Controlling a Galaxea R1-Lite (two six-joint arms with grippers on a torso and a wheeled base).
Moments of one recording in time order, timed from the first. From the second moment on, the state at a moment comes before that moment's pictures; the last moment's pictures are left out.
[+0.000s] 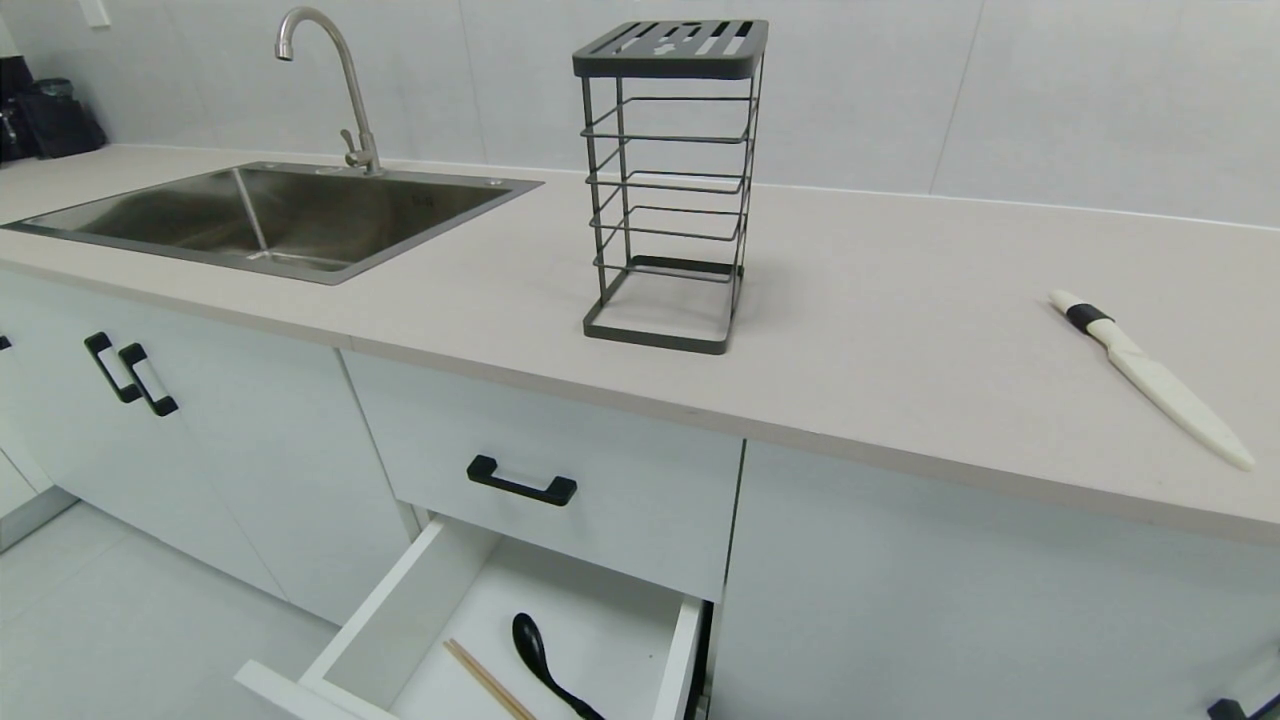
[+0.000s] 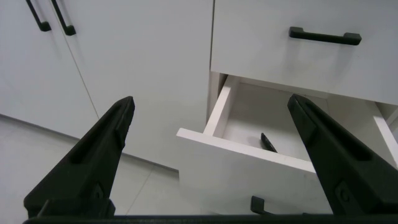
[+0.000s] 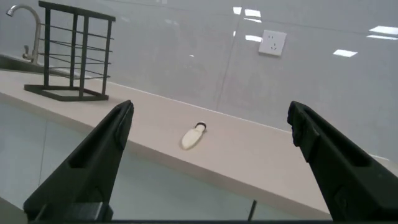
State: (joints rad) left arm 0.00 0.00 0.00 0.00 -0.02 0.00; right arm 0.00 0.01 -0.34 -0.15 0.14 -0.20
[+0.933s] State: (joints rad) left arm 0.00 0.00 0.00 0.00 -0.02 -0.01; right arm 0.00 0.00 0.00 -0.08 0.32 -0.23
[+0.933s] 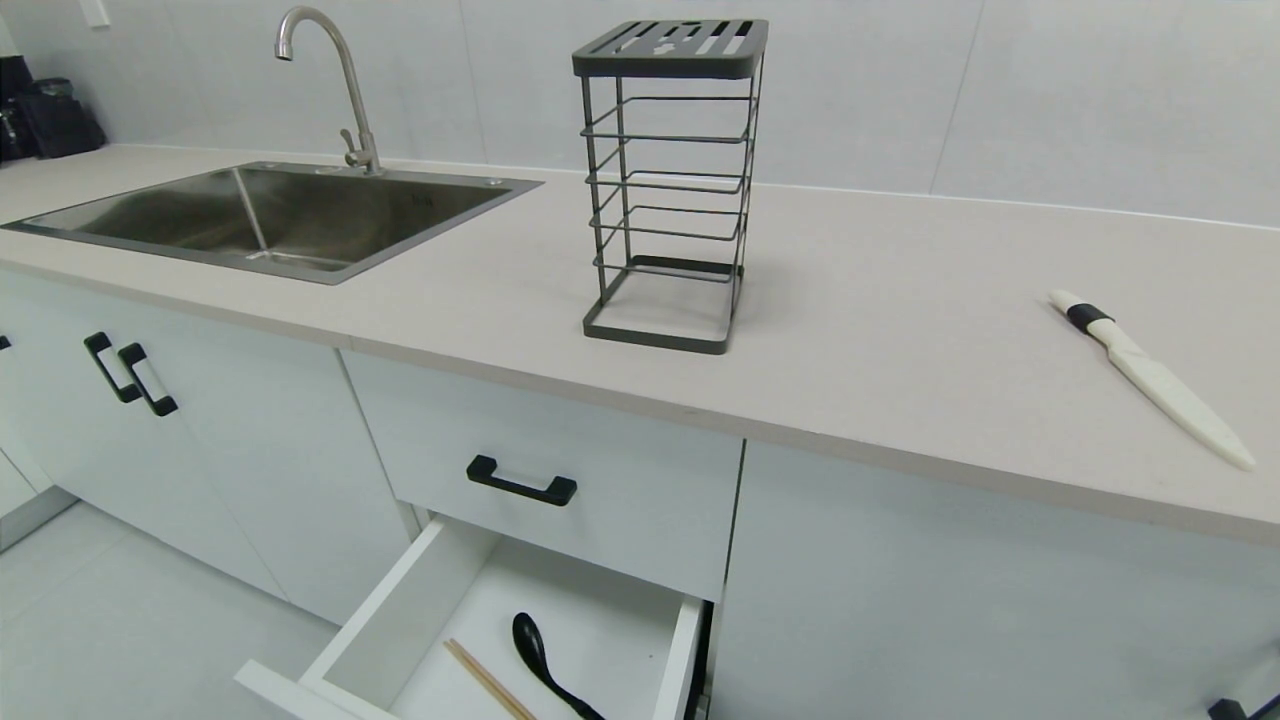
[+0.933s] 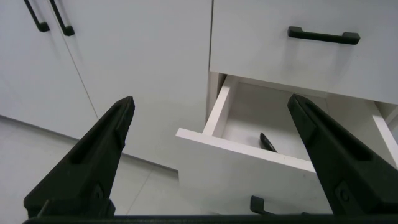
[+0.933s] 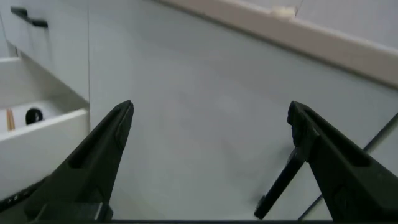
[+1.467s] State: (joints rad) left arm 0.00 0.00 -0.04 -0.15 -0.03 -0.02; right arm 0.00 0.00 0.00 0.01 0.03 -0.01
